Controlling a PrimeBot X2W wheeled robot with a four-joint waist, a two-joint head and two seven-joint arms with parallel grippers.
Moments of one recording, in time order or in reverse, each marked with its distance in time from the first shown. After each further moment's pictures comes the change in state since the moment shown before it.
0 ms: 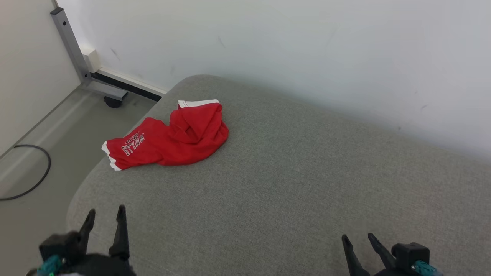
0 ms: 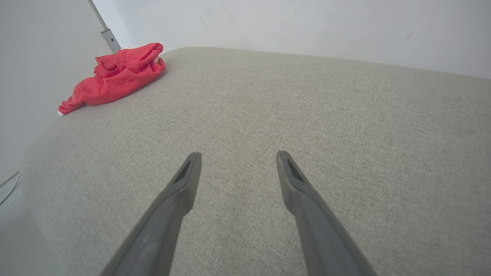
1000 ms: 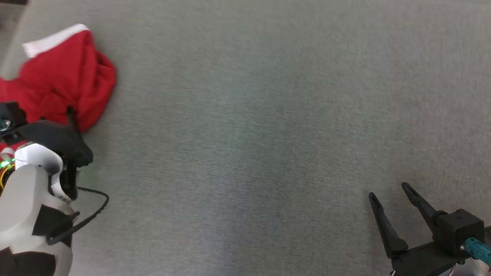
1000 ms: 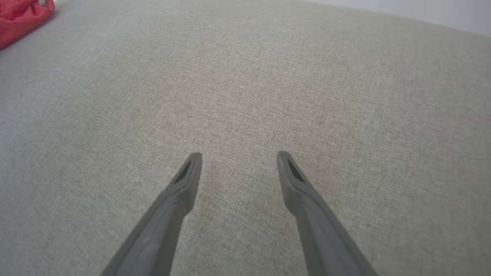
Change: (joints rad) left arm -0.783 0.123 -0.017 0.716 -0.164 0.115 0.137; right arm 0.107 -0.173 -0.021 -0.638 -0.082 0.000 0.297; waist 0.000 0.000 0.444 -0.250
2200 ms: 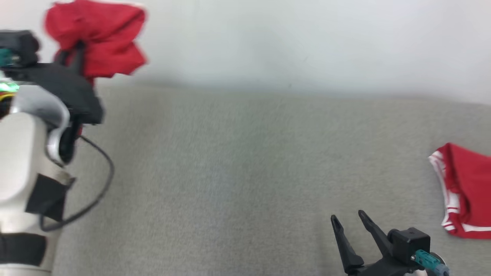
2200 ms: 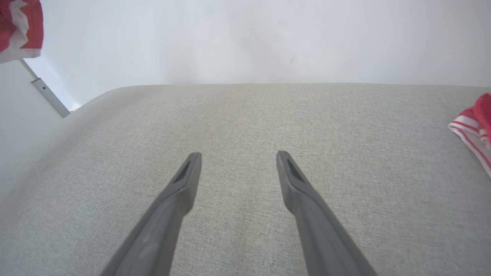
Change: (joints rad) left arm -0.093 0.092 -0.260 -0.273 -0.043 -0.121 0.067; right arm -0.066 0.156 0.083 0.378 0.069 0.000 -0.218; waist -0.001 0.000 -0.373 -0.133
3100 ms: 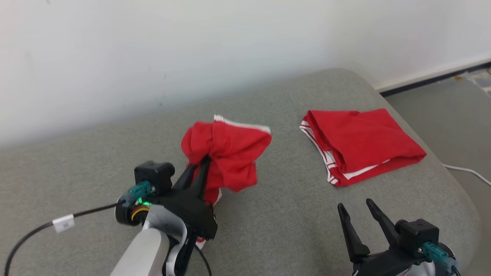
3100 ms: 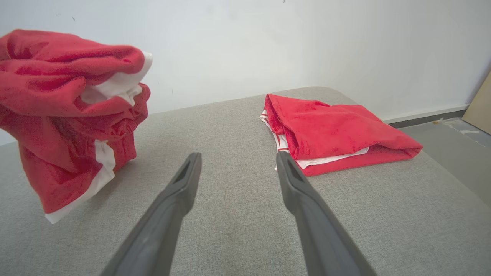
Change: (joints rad) left arm 0.487 -0.219 -0.191 -0.347 -0.066 0.105 -0.117; right arm -0.018 0.005 -0.034 -0.027 -0.030 0.000 0.004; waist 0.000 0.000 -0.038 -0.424
